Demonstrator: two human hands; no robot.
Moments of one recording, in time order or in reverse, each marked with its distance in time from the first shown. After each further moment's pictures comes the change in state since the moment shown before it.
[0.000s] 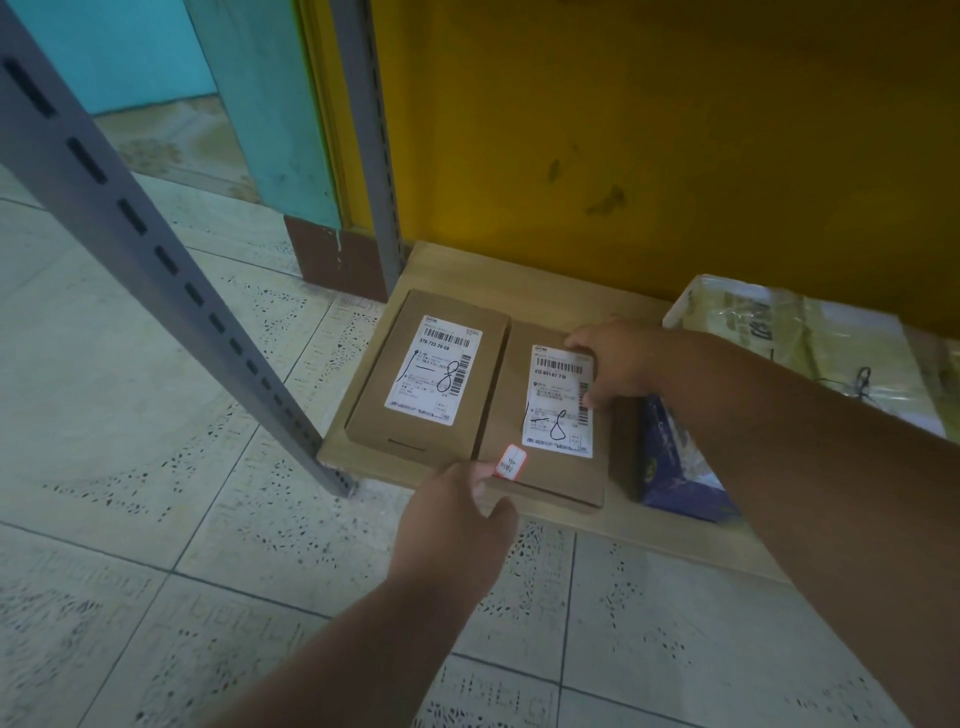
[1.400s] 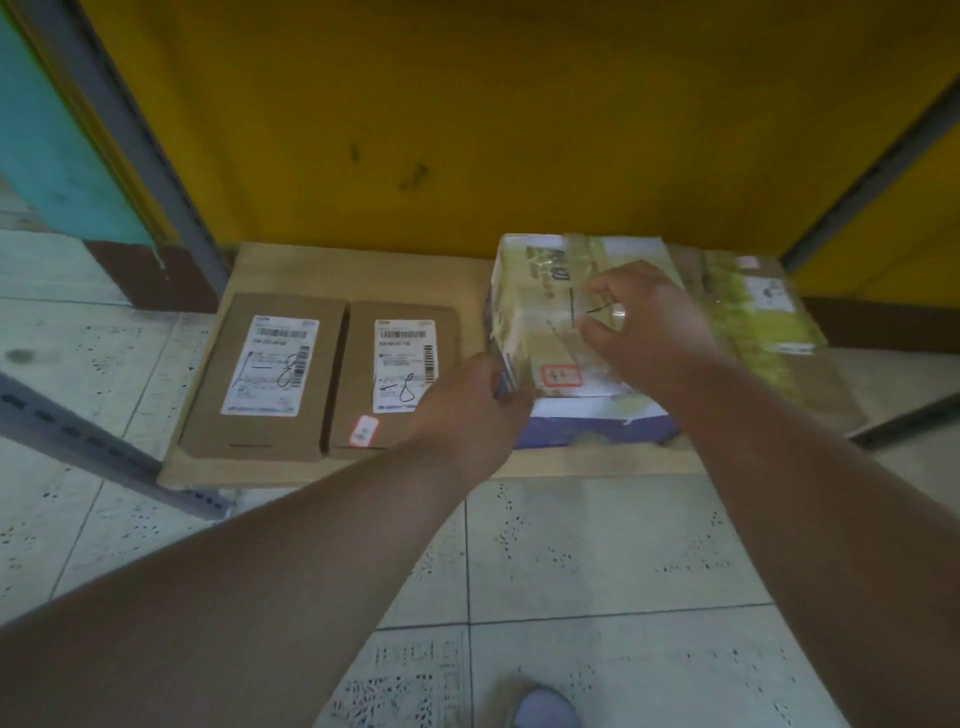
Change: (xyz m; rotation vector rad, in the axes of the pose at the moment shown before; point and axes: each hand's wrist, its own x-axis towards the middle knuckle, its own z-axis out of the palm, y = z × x) left_hand -0.001 0.134 0.057 0.030 -0.262 0.288; right_hand -0.160 0.111 0.032 0.404 0.747 0.186
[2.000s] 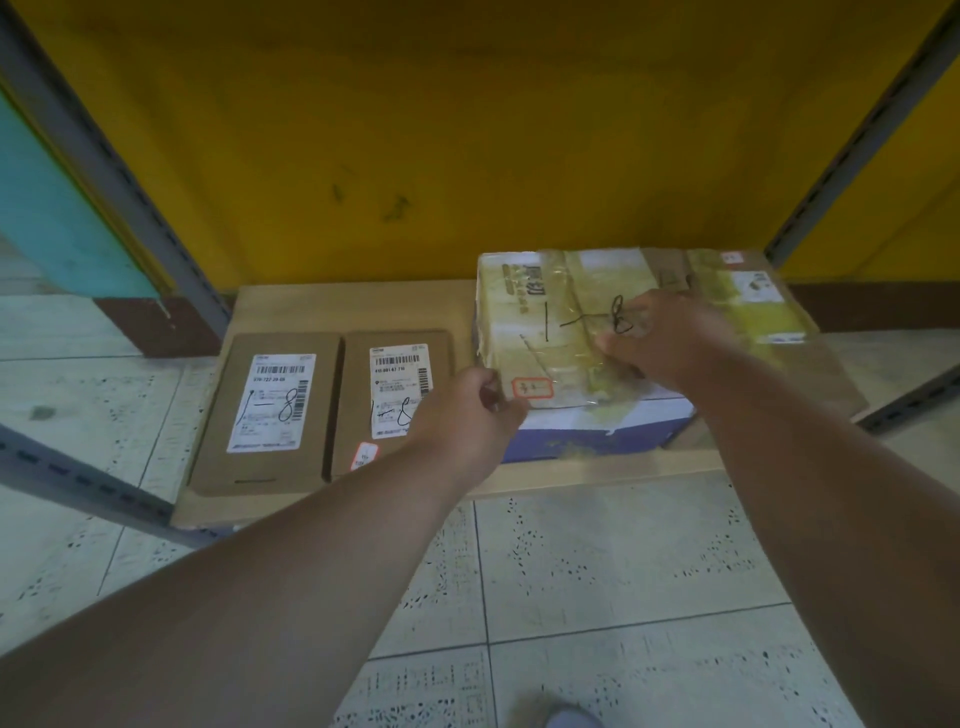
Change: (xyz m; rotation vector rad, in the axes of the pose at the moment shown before) left_hand 0.009 0.003 0.001 0.026 -0.011 0.000; right_hand 0.003 0.047 -0.009 -0.068 -0.150 0.371
